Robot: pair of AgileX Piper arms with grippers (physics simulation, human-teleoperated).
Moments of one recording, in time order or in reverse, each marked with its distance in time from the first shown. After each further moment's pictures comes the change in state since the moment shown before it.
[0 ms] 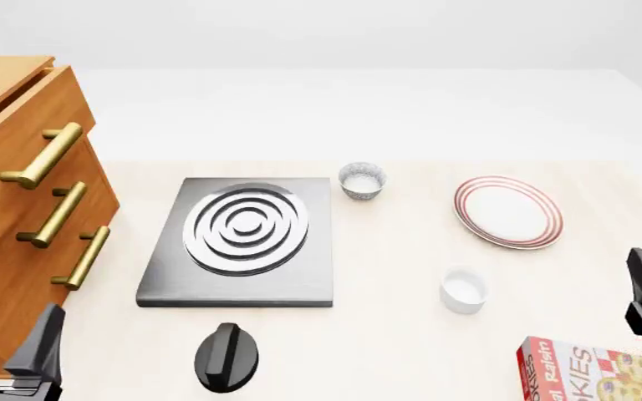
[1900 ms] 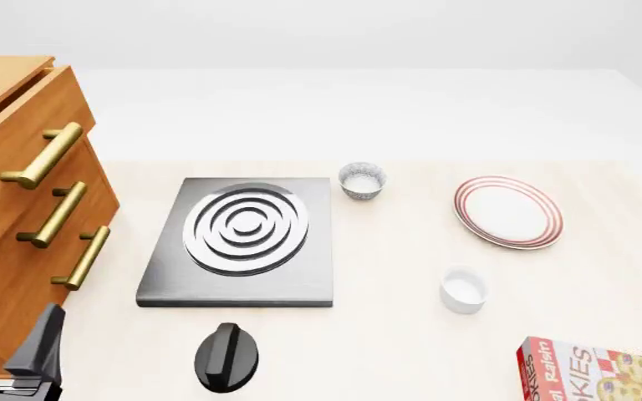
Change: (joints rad) left arm 0.000 0.000 0.000 0.000 0.000; right arm -0.675 0.904 -0.693 0.071 -0.067
